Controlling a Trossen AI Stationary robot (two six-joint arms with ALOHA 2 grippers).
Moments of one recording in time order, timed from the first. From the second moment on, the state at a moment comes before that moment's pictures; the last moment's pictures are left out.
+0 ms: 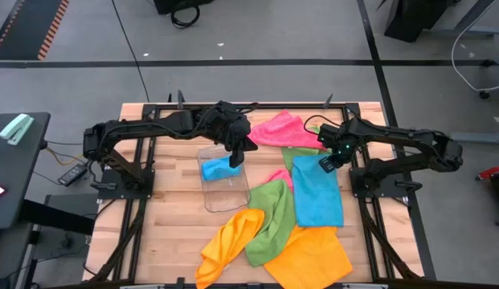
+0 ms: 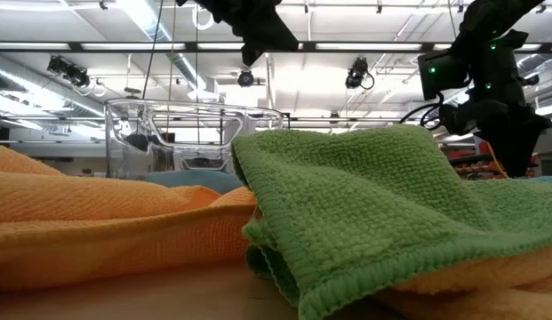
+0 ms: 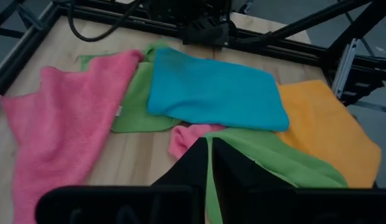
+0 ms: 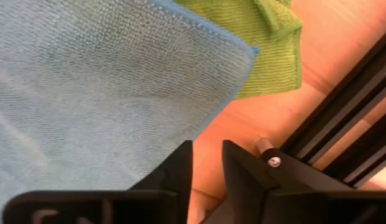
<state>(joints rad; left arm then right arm) 0.19 1.57 1.39 -0.41 0.23 -0.06 -0.50 1.12 0.68 -1.18 -0.07 0.58</state>
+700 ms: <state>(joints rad) -0.08 1.73 1.39 -0.05 0.13 -0.42 -0.27 0.90 0.68 -0.98 -0.20 0.60</state>
